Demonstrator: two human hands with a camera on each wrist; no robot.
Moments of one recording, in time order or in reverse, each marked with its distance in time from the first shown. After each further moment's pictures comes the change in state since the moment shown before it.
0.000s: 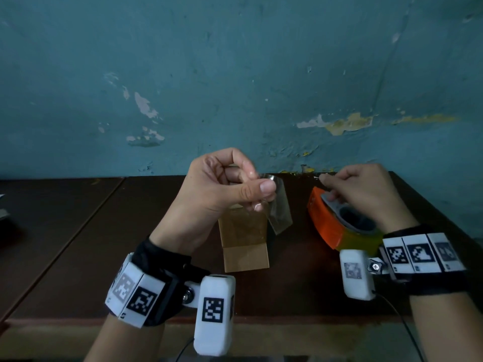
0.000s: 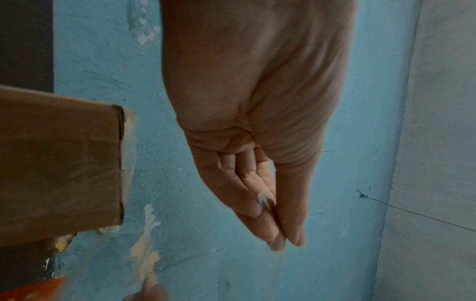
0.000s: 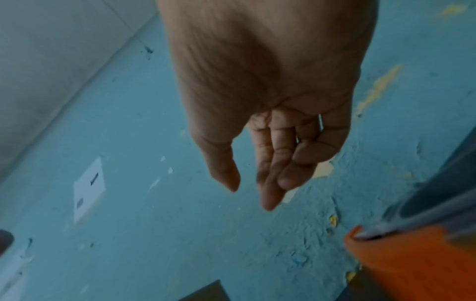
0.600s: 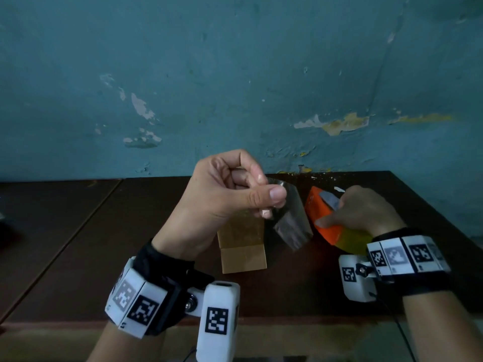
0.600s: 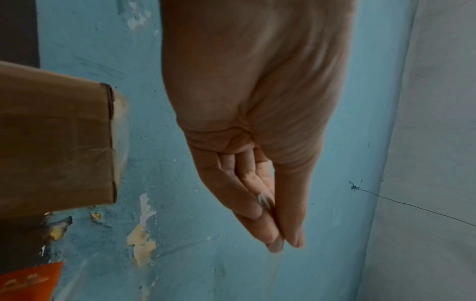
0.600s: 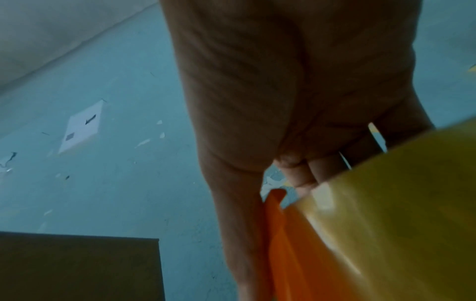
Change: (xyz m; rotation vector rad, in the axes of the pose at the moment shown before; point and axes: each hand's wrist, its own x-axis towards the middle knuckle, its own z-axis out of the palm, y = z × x) left_hand -0.003 0.005 0.014 -0.040 -0.049 -0.013; right_hand 0.006 0.019 0.008 -0.591 -0.328 0.276
